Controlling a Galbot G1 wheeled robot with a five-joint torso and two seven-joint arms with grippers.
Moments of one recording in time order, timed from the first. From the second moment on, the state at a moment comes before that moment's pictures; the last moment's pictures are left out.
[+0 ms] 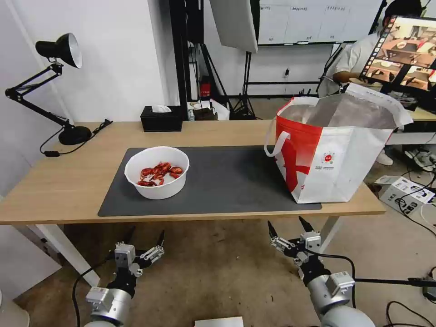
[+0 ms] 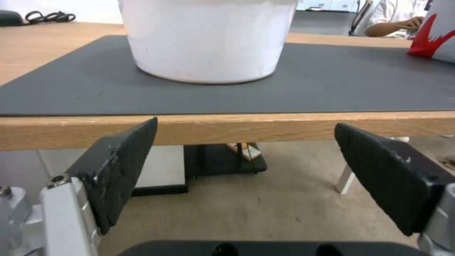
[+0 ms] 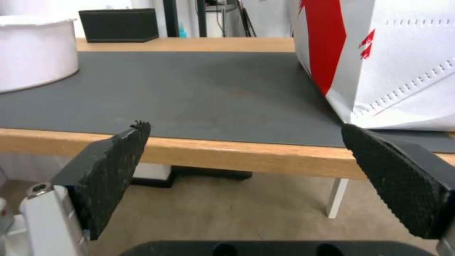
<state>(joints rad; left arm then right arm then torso) 1.73 -1.17 -0.50 -2.06 -0.36 -0.16 -0.05 -1.62 0.95 0.28 2.13 0.41 0.10 0.31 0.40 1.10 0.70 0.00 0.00</state>
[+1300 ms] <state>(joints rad) 1.40 -0.66 -0.61 -2.08 -0.99 0.12 -0.18 -1.62 0.95 0.28 2.13 0.41 0.10 0.31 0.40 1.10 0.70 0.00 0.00</state>
